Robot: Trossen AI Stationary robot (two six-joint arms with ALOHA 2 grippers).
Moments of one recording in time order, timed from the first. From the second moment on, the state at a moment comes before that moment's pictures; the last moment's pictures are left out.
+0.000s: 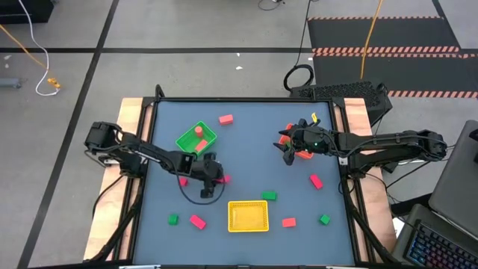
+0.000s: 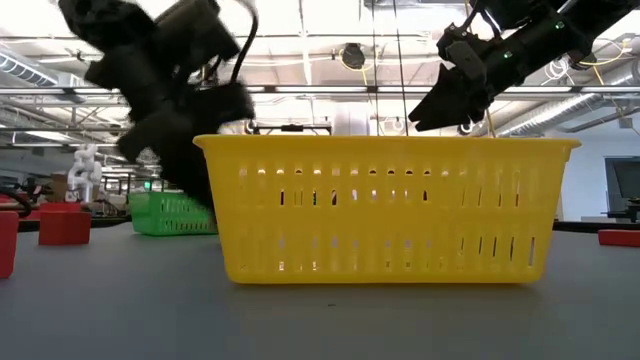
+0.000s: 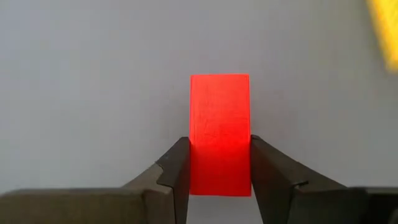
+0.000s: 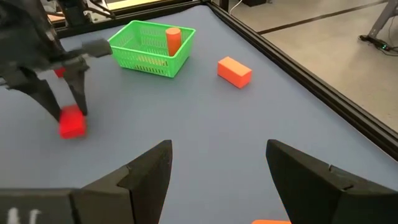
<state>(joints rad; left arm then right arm) -0.12 1.59 0.71 -0.02 -0.07 -0.05 -0.13 1.01 0.52 0.01 0.26 0.18</state>
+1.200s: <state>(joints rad) -0.50 1.63 0.82 0.46 -0.25 -0.25 -0.14 1.01 0.52 0.01 0.26 0.19</state>
